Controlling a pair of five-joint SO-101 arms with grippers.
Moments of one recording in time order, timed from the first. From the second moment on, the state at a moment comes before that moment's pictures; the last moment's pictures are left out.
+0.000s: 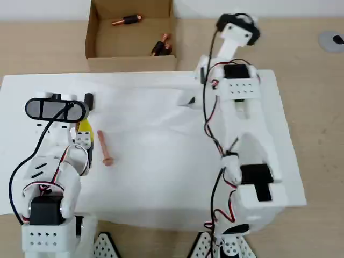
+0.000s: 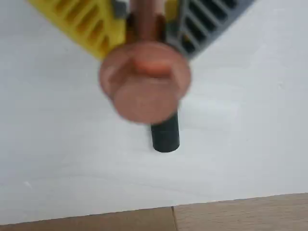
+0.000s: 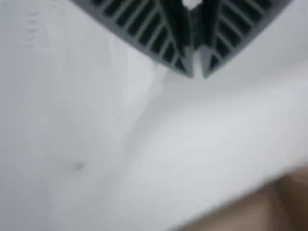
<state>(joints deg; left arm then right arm) -3.9 -83.8 66.0 52.0 -17.4 -8.6 10.2 1.7 55.0 -35.5</state>
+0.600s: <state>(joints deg) -3.9 -83.8 66.0 55.6 -17.4 -14.8 17.0 0.2 64.2 -22.0</state>
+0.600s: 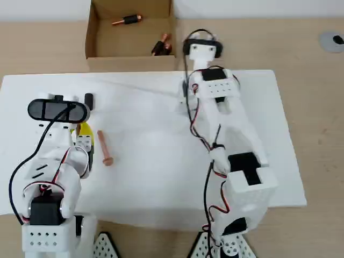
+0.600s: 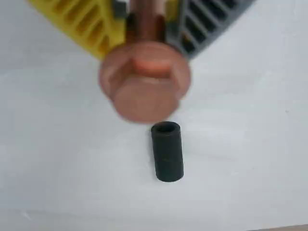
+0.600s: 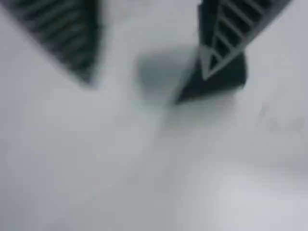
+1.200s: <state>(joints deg) -3.9 -83.8 66.0 55.6 -17.4 -19.1 19.1 -11.1 89.3 -9.5</state>
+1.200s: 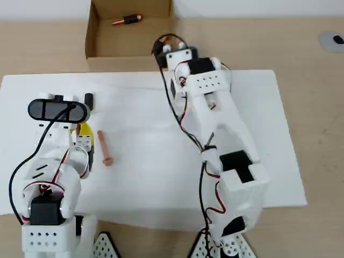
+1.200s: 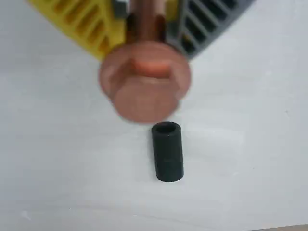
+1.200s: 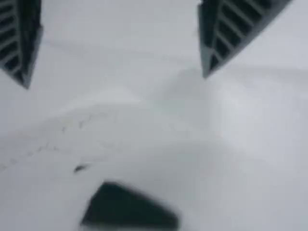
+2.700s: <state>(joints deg) -3.9 -83.8 66.0 55.6 -16.8 -15.6 37.1 -32.5 100.3 49.8</state>
